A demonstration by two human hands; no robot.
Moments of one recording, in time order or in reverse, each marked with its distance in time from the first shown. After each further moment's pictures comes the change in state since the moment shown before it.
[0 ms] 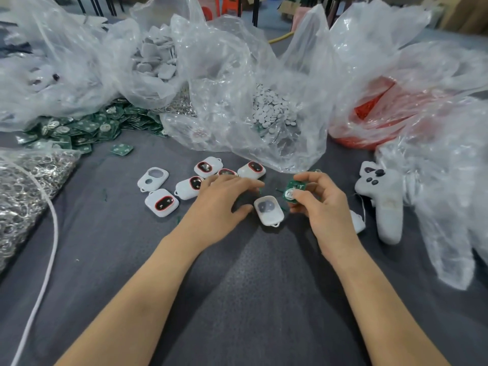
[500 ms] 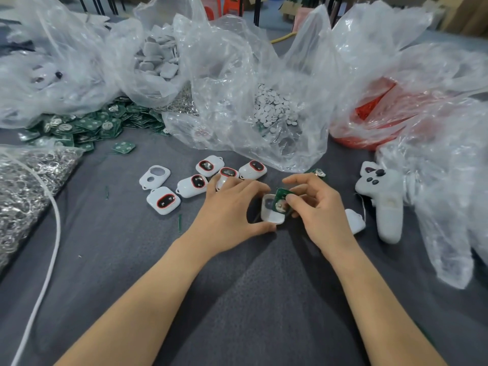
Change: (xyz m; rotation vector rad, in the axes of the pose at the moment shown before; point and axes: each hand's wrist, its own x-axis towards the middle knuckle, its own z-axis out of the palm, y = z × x) left_hand -0.007 0.010 0.014 0.085 -0.016 -0.004; right_hand -0.003 0.000 -0.001 -0.298 -0.088 -0.121
